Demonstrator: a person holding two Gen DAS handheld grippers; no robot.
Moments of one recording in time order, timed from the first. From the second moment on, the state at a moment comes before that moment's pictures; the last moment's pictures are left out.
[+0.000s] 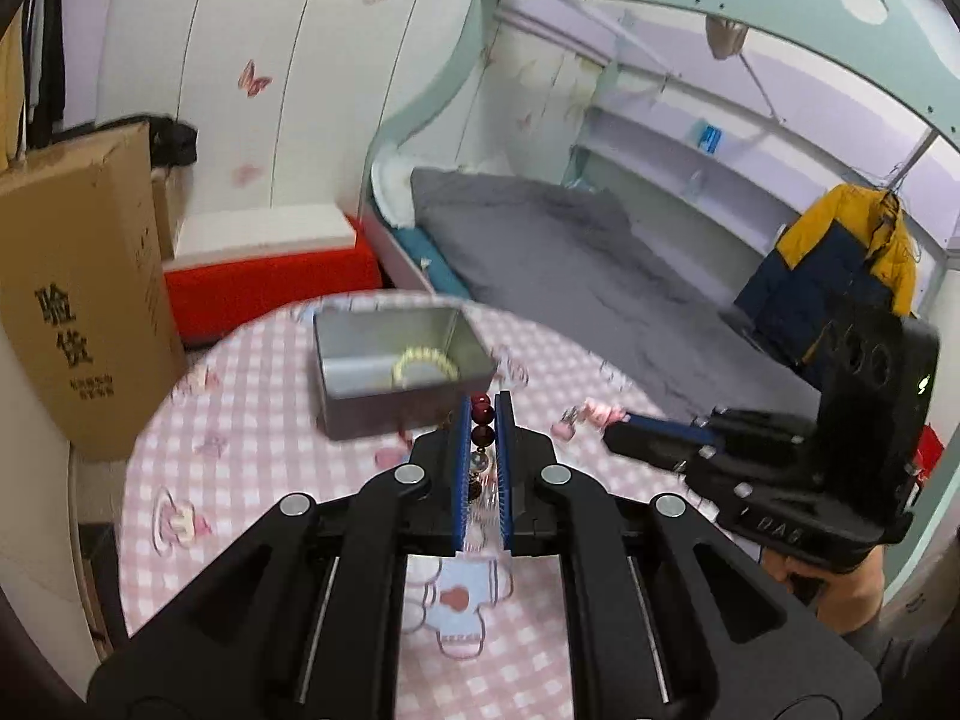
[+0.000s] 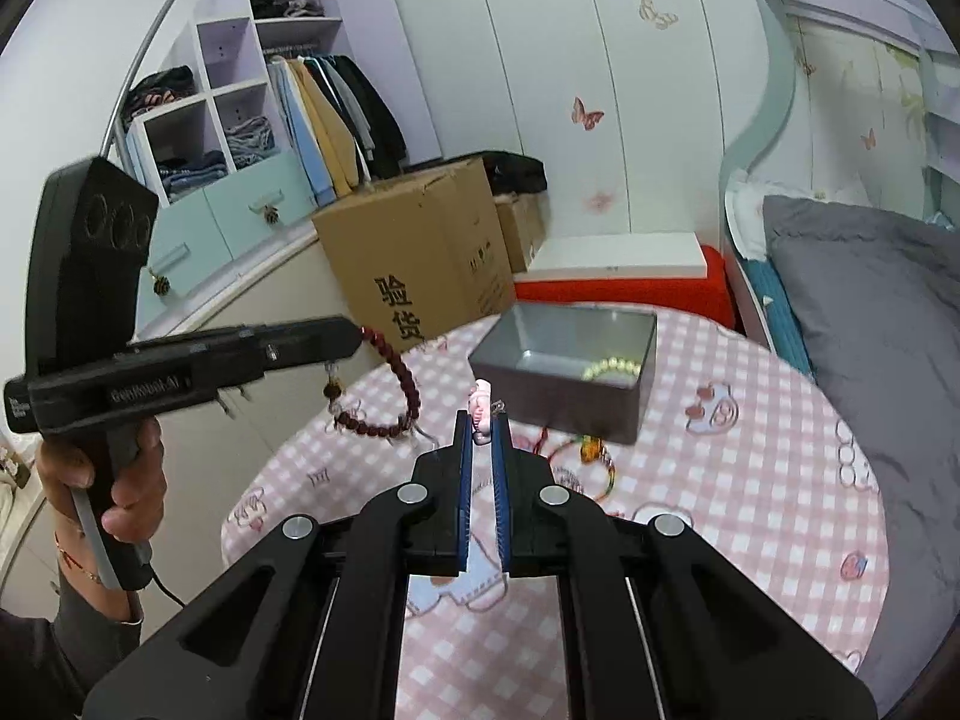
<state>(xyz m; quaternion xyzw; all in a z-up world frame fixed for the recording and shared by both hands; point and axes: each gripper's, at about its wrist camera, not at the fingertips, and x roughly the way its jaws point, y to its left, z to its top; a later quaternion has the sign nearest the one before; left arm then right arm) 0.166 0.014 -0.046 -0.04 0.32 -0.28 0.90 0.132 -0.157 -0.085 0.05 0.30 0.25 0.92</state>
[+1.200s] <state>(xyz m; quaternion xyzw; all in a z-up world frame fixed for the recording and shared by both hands) 0.339 -0.037 -0.132 -0.01 0.44 -0.28 0.86 0.287 -0.139 -0.163 0.03 0.40 0.24 0.88</state>
